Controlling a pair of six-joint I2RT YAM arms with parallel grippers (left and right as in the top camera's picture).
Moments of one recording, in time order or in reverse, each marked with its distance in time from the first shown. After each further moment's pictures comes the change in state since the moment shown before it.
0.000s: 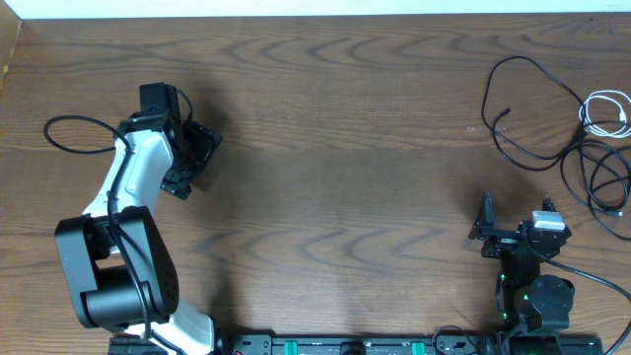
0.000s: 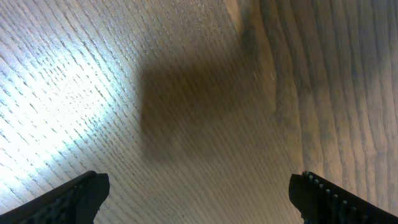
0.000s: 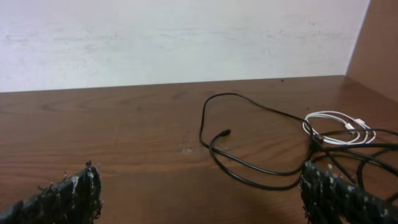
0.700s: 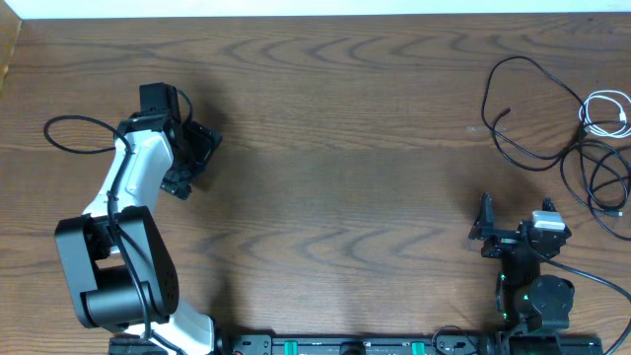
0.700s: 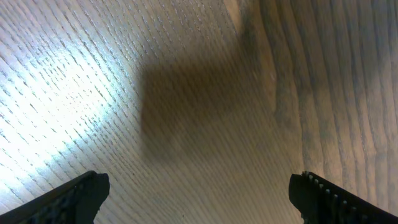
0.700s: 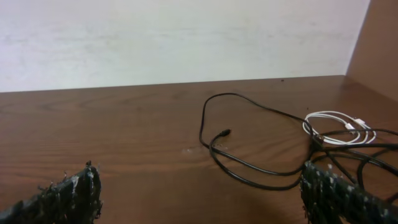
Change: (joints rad) left arm 0.000 0.000 0.000 0.000 0.000 0.000; right arm 0.000 0.000 0.000 0.000 0.000 0.000
